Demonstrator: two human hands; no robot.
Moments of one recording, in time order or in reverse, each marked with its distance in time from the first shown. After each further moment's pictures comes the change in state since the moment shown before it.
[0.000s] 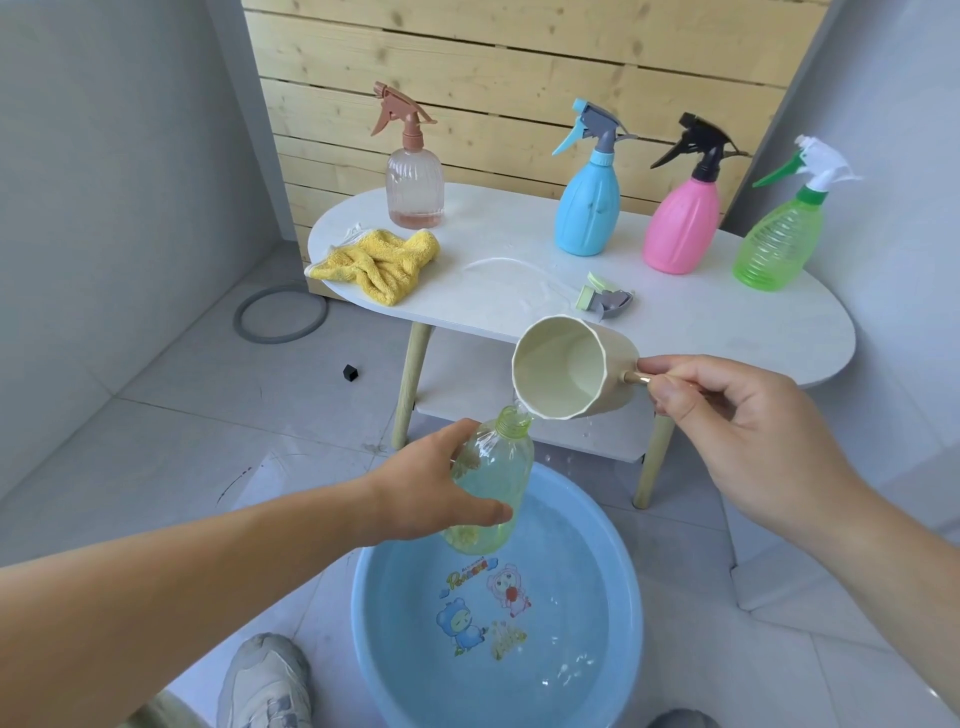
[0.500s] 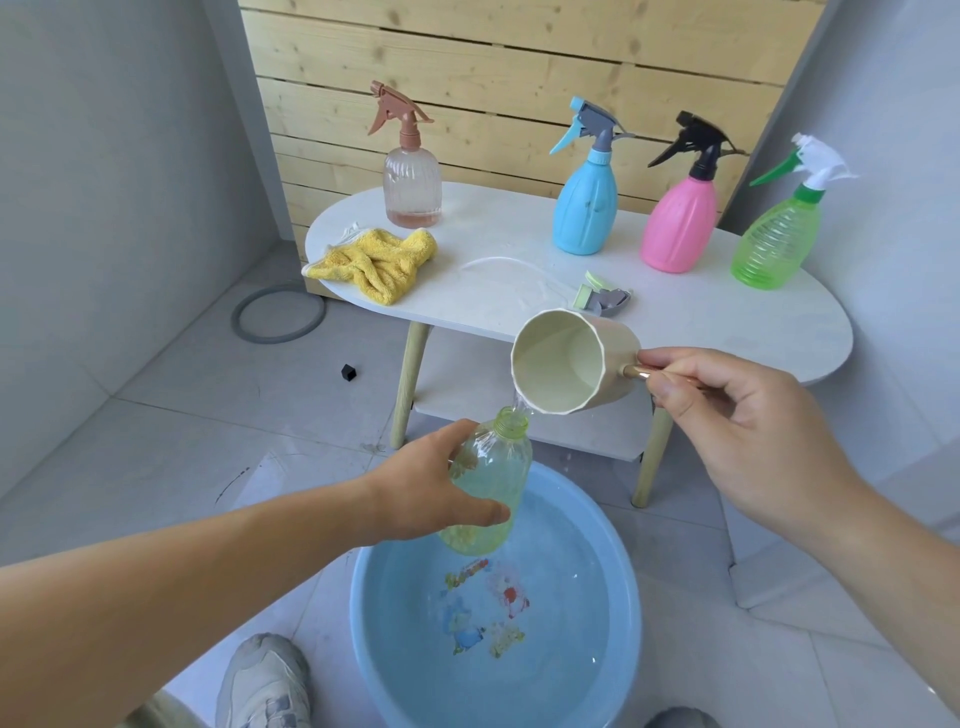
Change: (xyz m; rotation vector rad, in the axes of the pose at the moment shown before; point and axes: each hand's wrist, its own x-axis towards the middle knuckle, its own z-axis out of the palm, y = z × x) left_hand 0.001 -0.002 0.001 -0.020 -0.007 0.005; right_hand -0.001 -0.002 -0.001 0.009 0.006 -0.052
